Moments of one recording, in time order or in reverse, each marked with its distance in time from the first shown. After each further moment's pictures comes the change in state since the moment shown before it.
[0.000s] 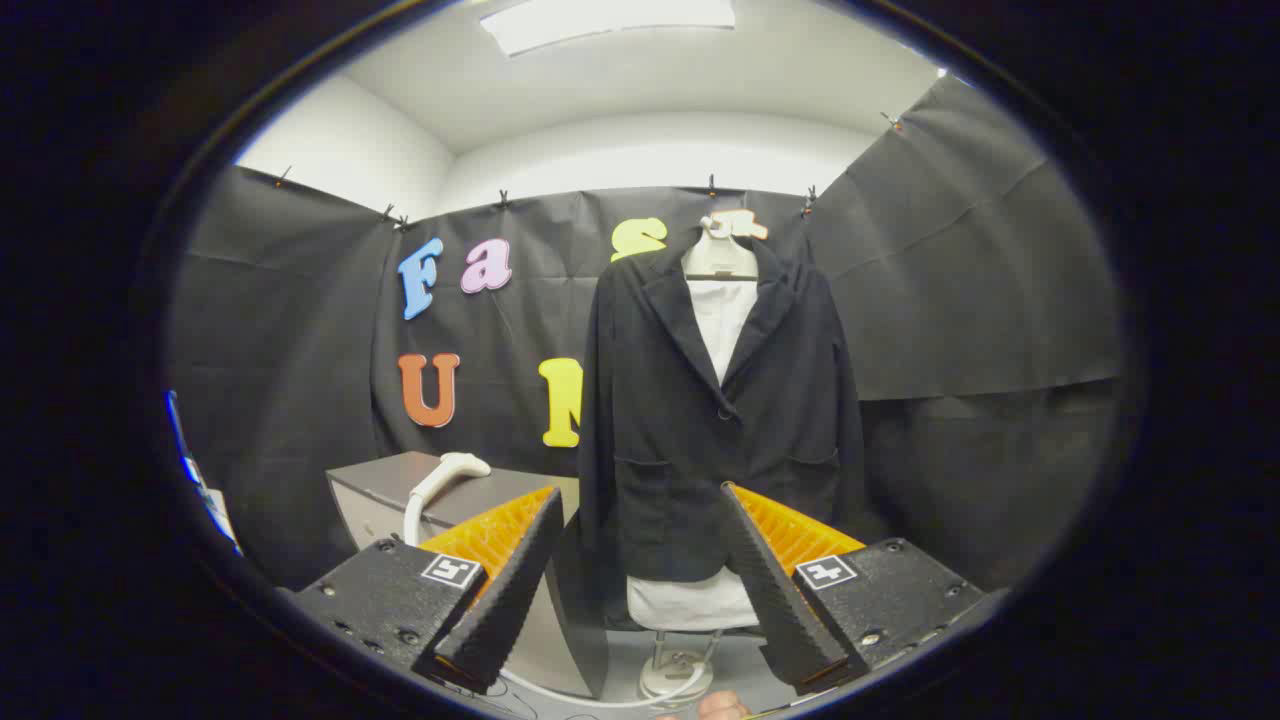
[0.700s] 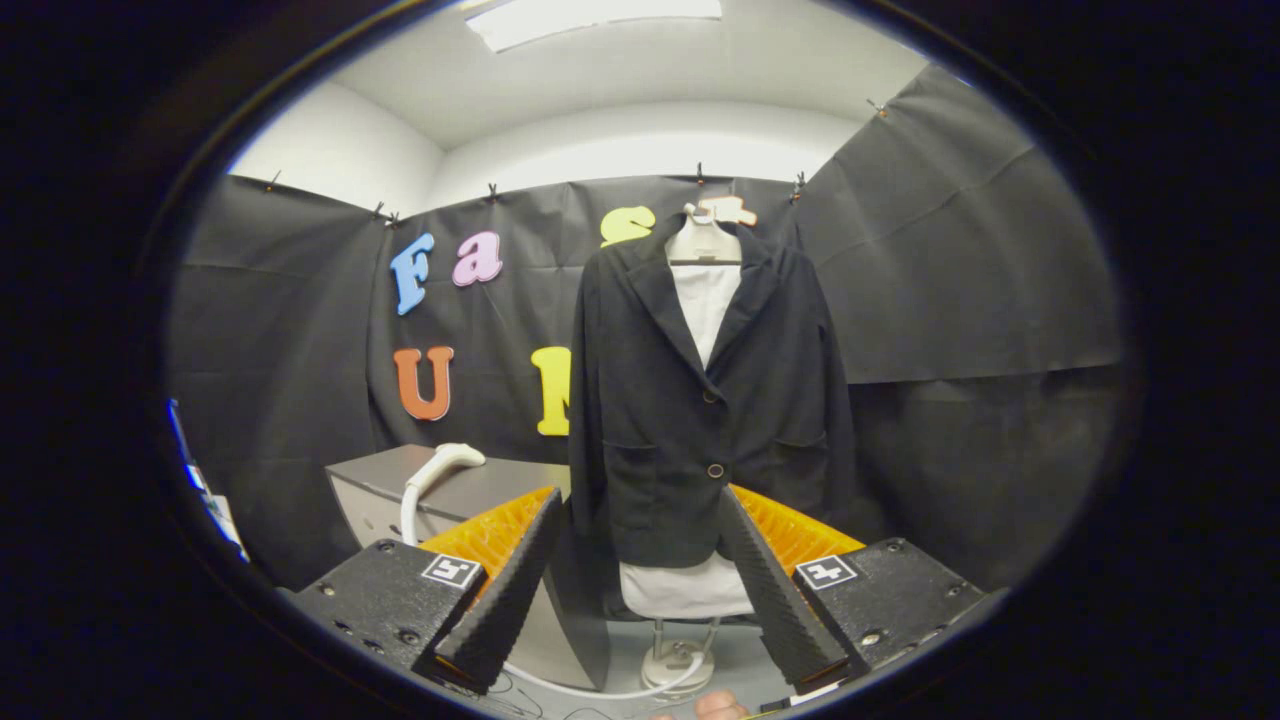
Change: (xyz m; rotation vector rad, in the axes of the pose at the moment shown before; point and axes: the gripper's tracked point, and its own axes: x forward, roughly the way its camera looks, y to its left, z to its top) arm -0.011 -0.014 -0.011 0.017 0.039 0.001
